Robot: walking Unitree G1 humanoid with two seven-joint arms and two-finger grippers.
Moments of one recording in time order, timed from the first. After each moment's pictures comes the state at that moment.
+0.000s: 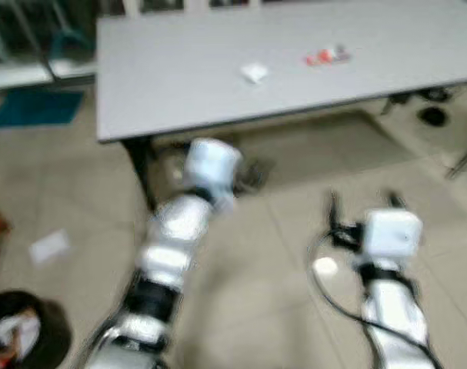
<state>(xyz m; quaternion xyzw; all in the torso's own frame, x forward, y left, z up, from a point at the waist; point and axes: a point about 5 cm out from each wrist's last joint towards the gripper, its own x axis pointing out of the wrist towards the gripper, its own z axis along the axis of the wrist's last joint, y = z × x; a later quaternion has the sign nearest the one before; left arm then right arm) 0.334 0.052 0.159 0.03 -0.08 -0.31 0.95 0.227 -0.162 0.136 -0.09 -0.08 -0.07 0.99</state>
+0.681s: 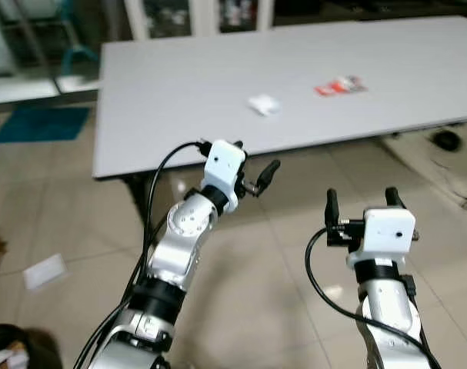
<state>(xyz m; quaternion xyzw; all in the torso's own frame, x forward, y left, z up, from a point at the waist) 0.338 0.057 0.161 0.04 -0.08 -0.30 0.95 0.230 -0.154 0.141 -0.09 -0.09 -0.06 0.99</state>
